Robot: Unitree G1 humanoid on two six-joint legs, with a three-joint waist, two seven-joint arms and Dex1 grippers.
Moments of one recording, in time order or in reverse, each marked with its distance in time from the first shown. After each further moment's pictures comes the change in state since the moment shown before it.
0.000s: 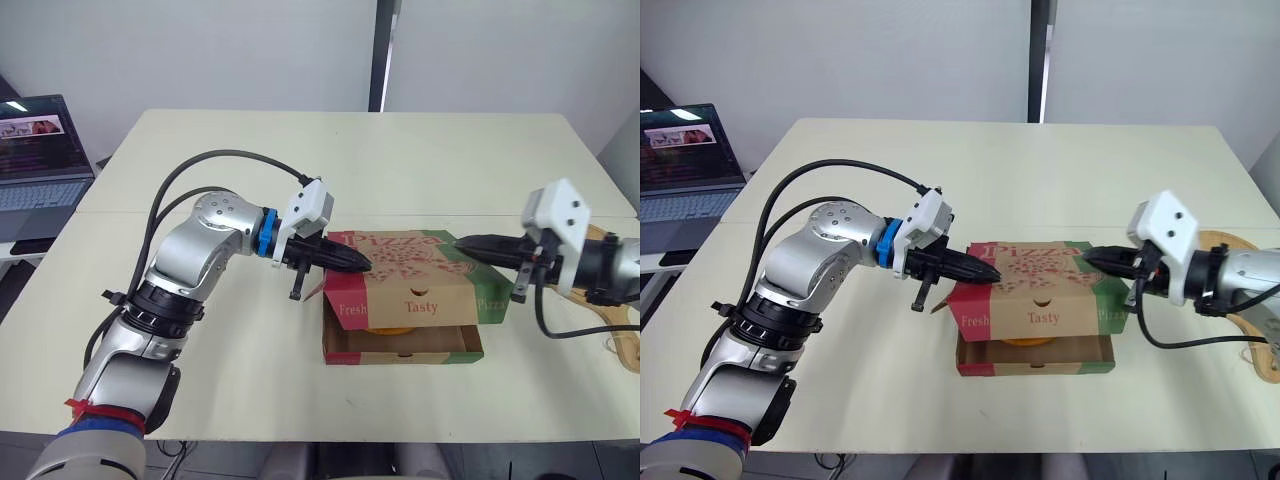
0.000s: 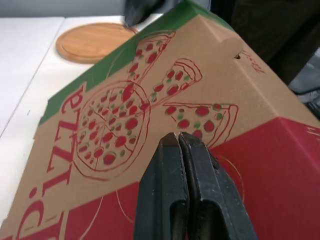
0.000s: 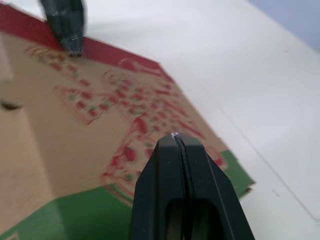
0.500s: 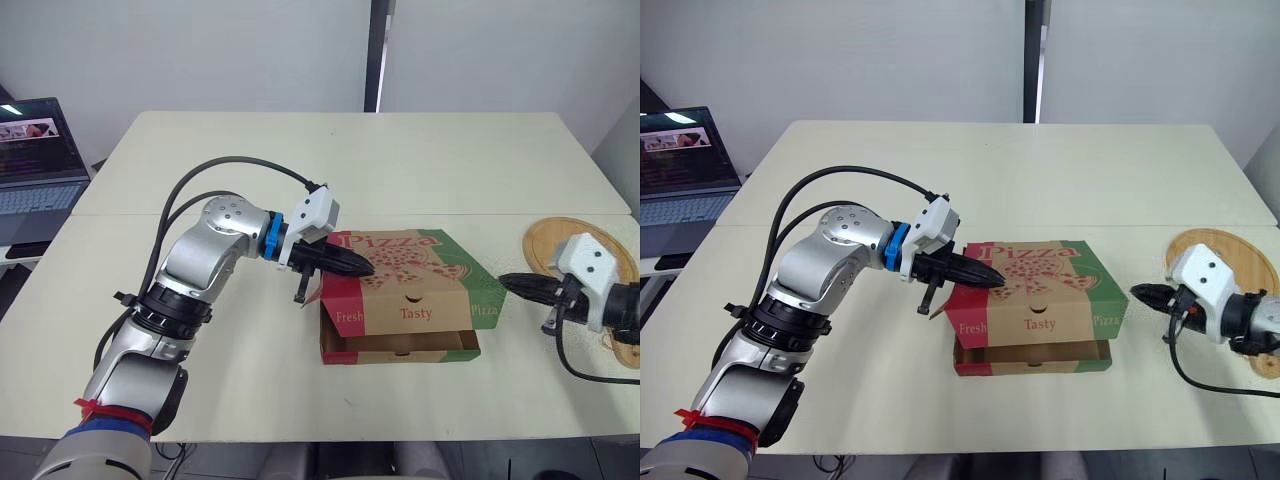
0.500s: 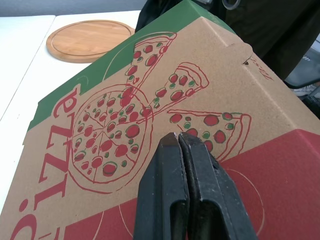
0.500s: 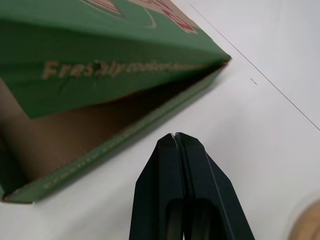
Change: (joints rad) left arm 0.005 -0.033 -0.001 0.026 0.039 -0.031 -0.010; right arm 0.277 0.019 -0.017 0.154 -0.197 -0.256 0.093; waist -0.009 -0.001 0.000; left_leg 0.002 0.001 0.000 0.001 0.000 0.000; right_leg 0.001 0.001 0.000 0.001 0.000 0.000
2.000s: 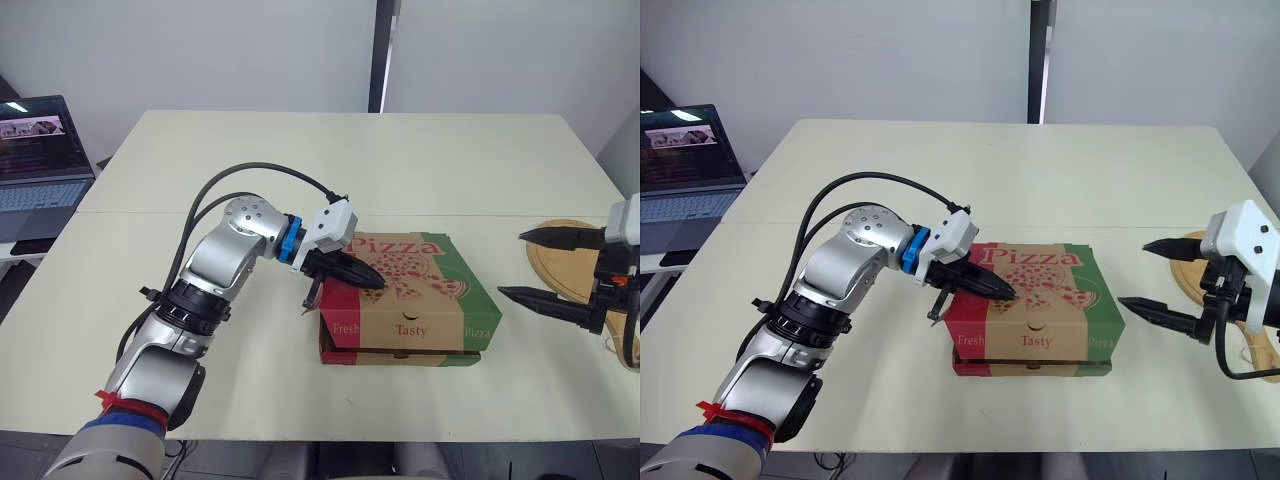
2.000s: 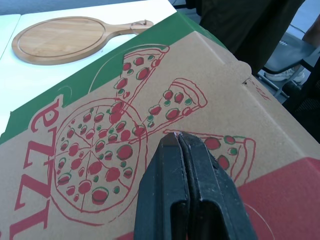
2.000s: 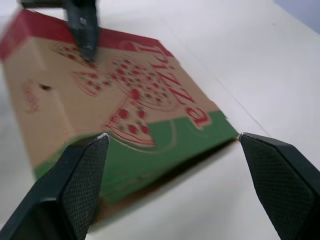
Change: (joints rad) left arm -0.032 -0.075 -0.039 0.065 0.082 -0.068 -0.098; right arm -0.029 -0.139 -0.298 -0.234 0.382 0.320 0.084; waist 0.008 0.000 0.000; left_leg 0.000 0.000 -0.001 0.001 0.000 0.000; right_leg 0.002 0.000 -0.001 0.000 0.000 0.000
